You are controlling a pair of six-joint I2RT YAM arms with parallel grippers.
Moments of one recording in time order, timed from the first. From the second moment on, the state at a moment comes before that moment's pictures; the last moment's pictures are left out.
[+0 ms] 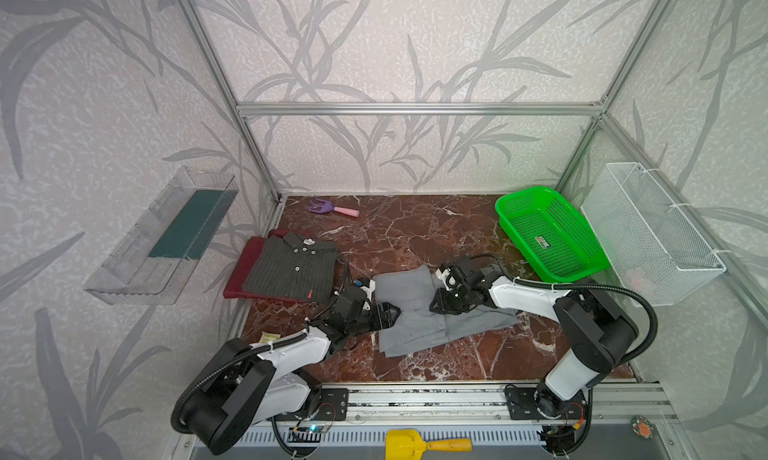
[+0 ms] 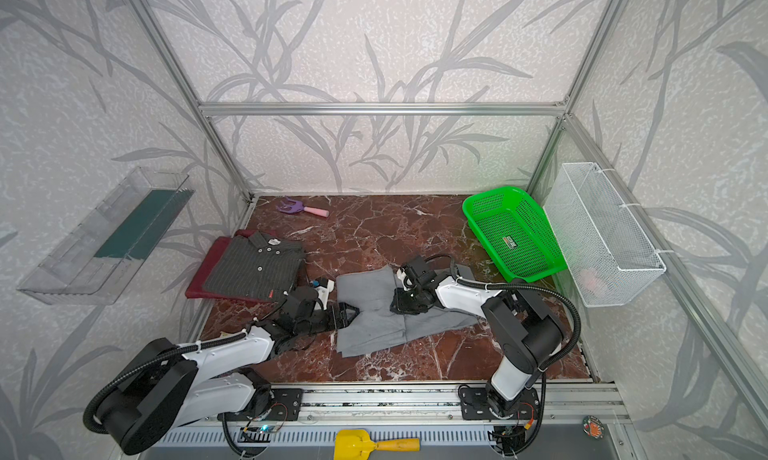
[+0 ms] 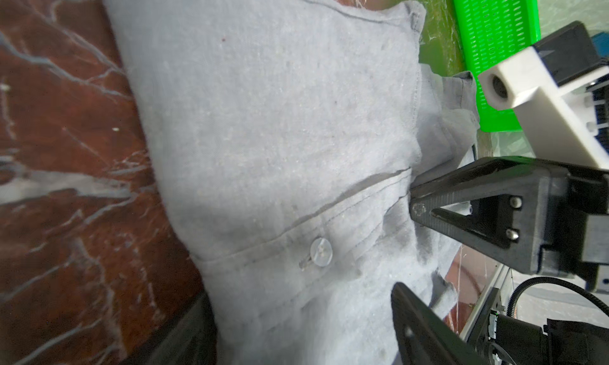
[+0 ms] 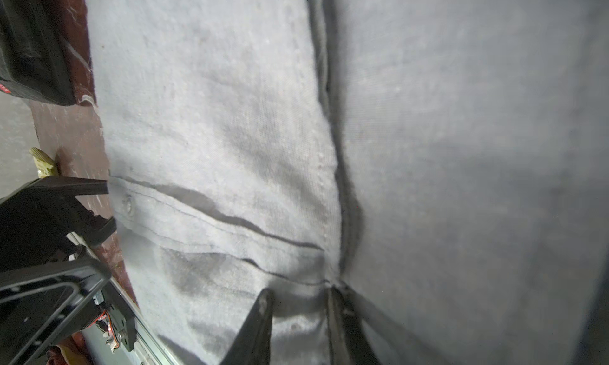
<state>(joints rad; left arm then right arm) -0.56 1.24 0.27 0.25 0.28 -0.77 0.66 1.68 0.85 -0.26 -0.39 0.62</state>
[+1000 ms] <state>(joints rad) -0.57 1.16 0.40 -0.05 0.16 -0.79 0.72 1.59 0.85 -0.30 -0.37 0.66</state>
